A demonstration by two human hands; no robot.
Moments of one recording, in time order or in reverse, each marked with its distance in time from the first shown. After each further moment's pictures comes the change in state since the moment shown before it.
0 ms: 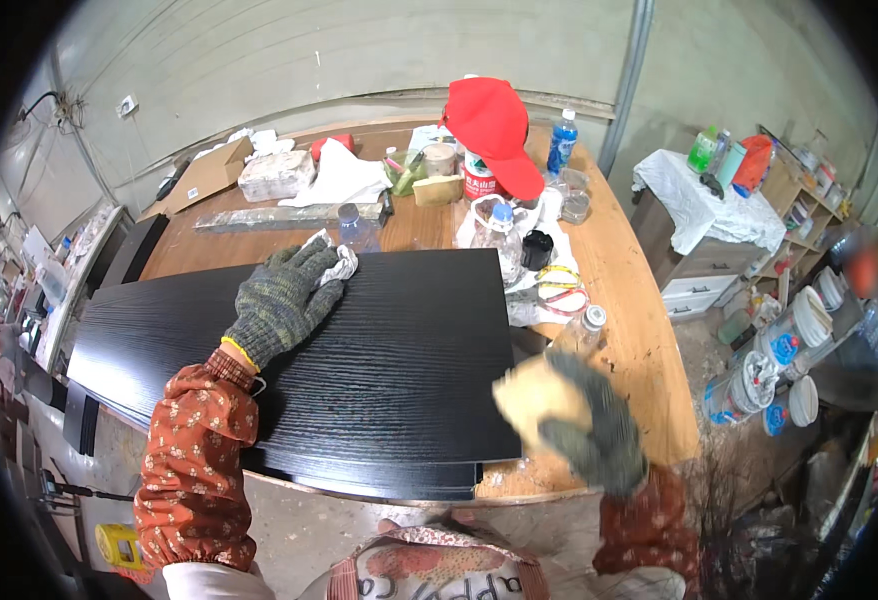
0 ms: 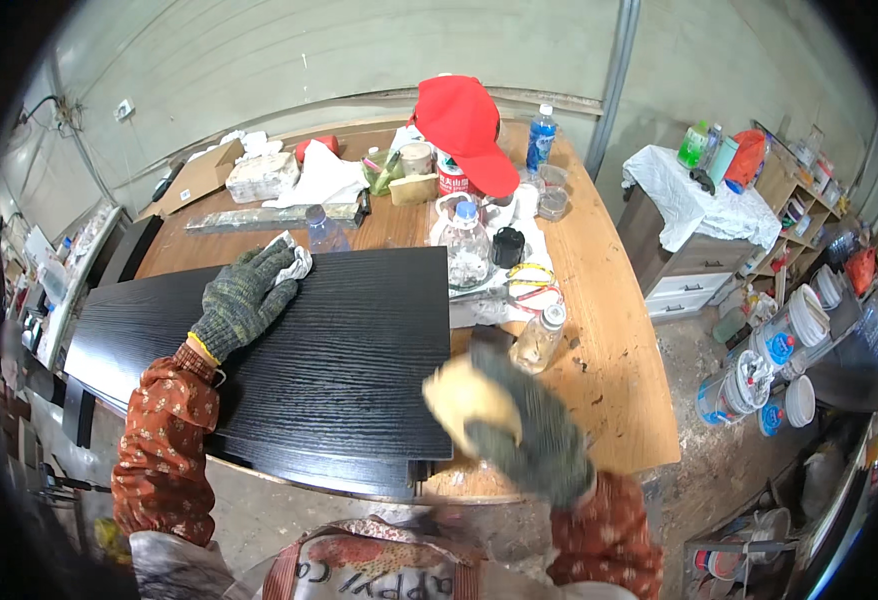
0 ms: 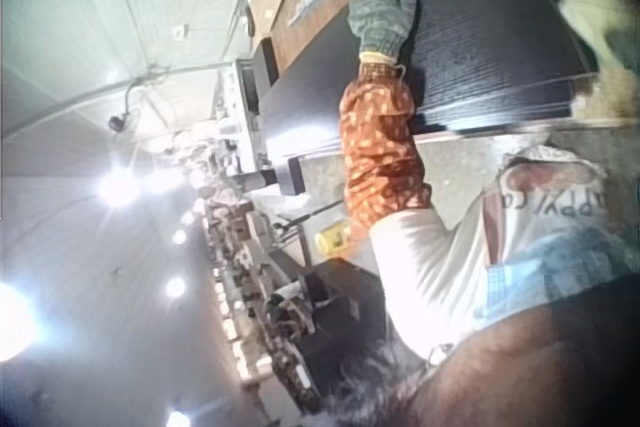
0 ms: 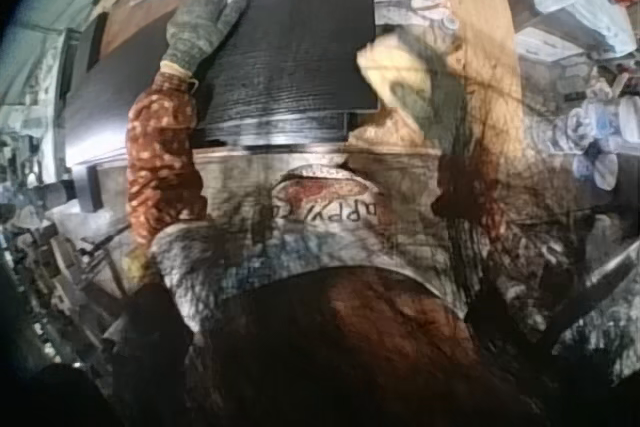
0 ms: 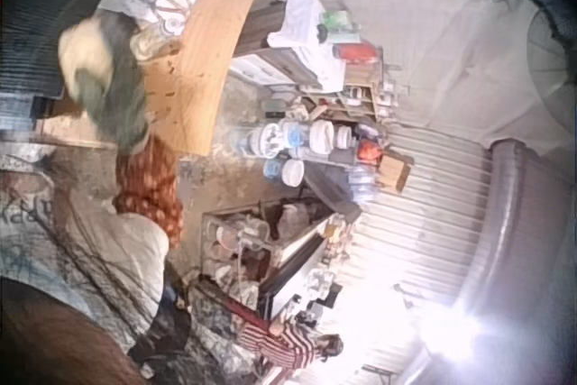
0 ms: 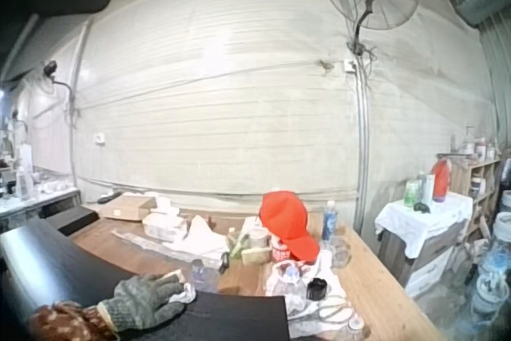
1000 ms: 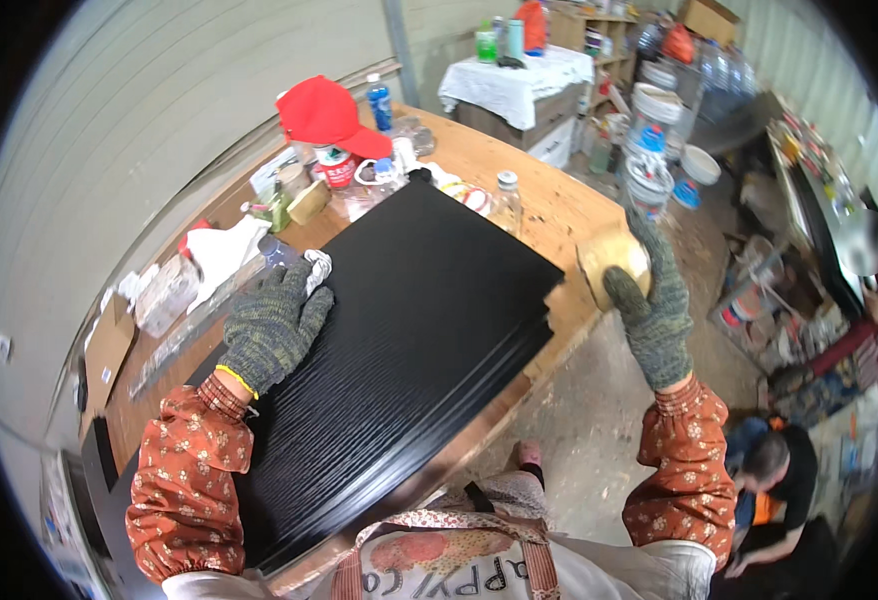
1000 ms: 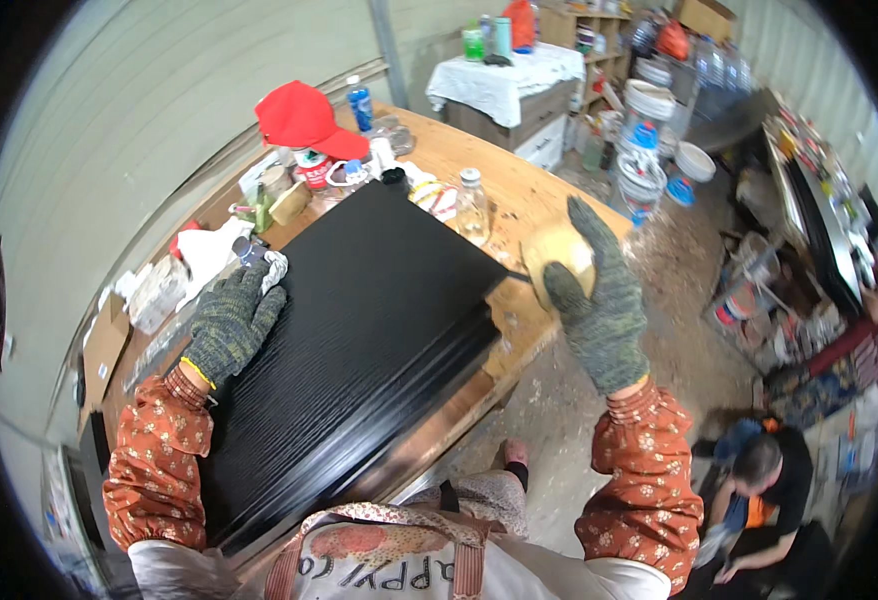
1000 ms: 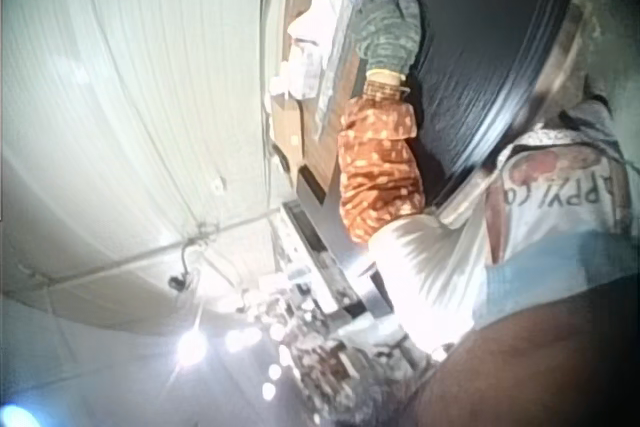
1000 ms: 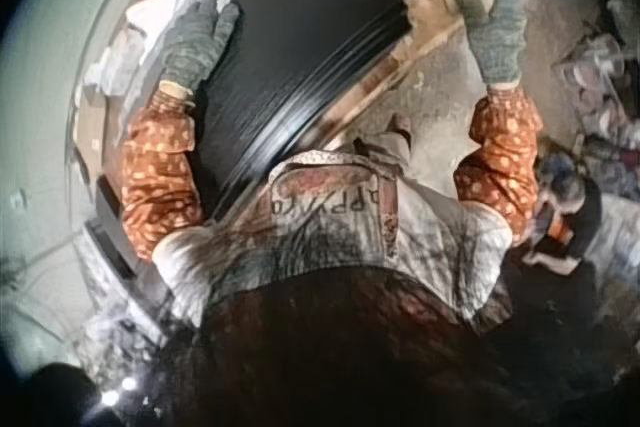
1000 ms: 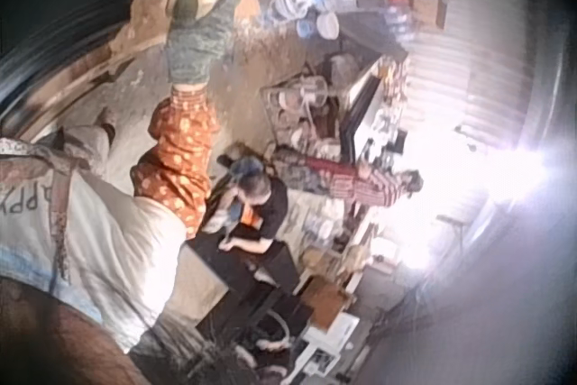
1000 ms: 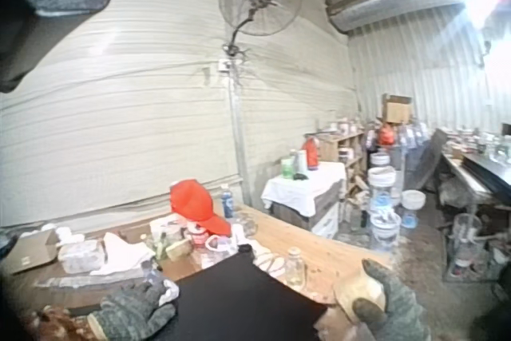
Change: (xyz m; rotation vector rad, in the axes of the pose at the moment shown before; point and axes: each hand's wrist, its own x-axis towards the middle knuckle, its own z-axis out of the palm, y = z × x) left_hand 0.000 -0.044 -0.007 -0.155 0.005 0.589; right_hand -0.016 -0.165 0.124 -0.644 1.037 0.818
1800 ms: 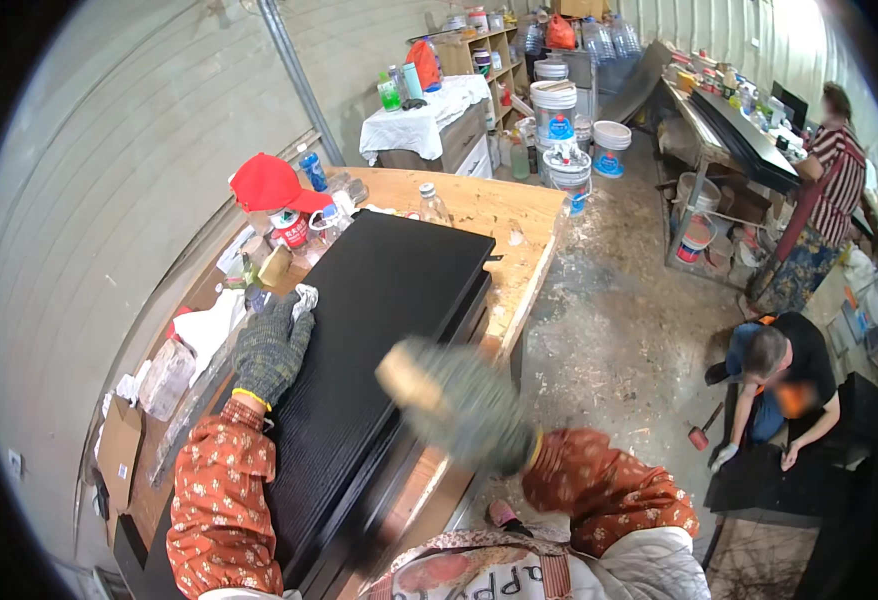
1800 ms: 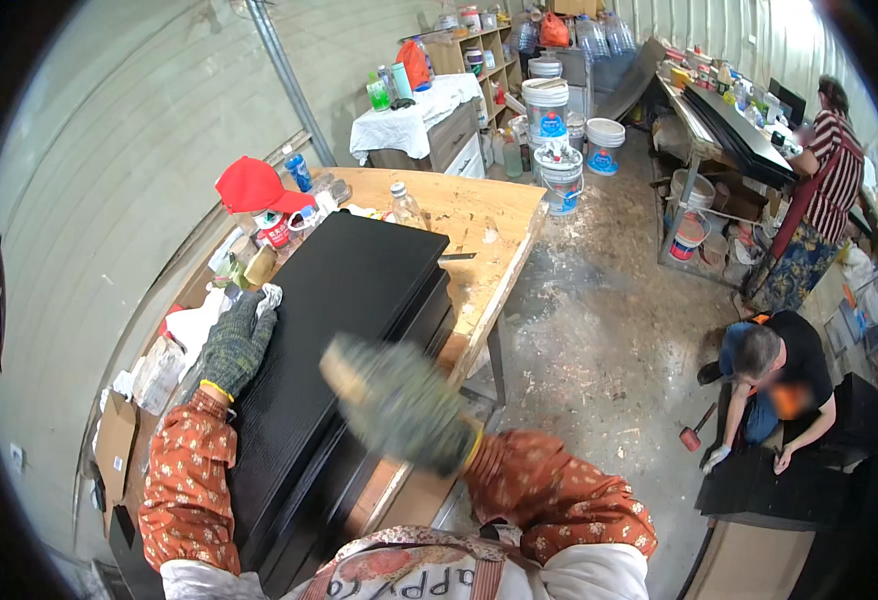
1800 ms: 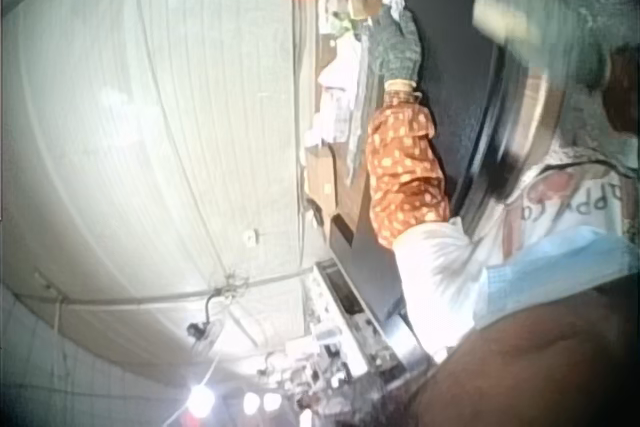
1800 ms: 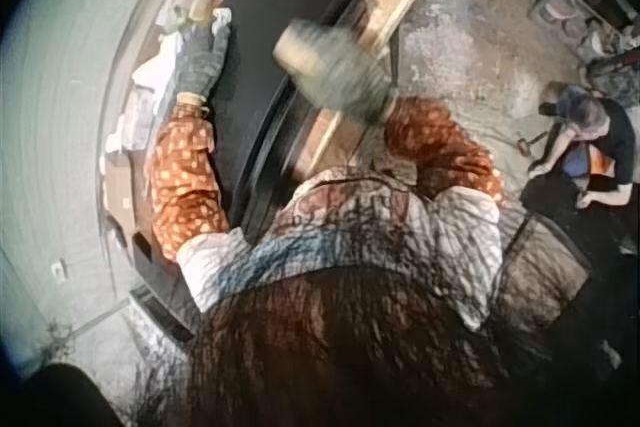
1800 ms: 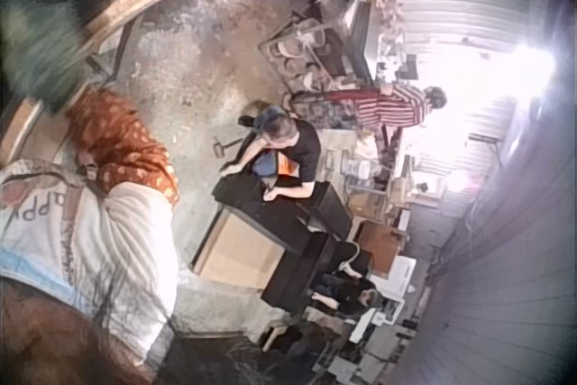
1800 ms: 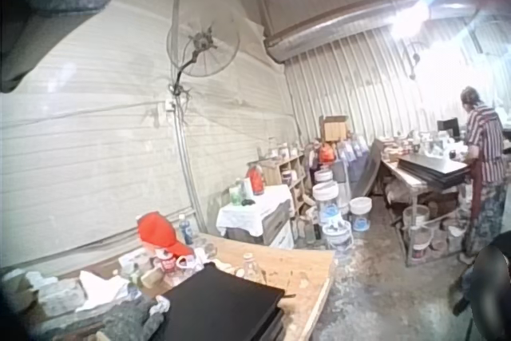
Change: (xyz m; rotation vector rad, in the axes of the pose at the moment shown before) left_hand -0.038 -0.015 0.005 -0.192 0.073 0.060; right_hand -0.137 -0.148 0.096 -0.144 -0.128 -0.508
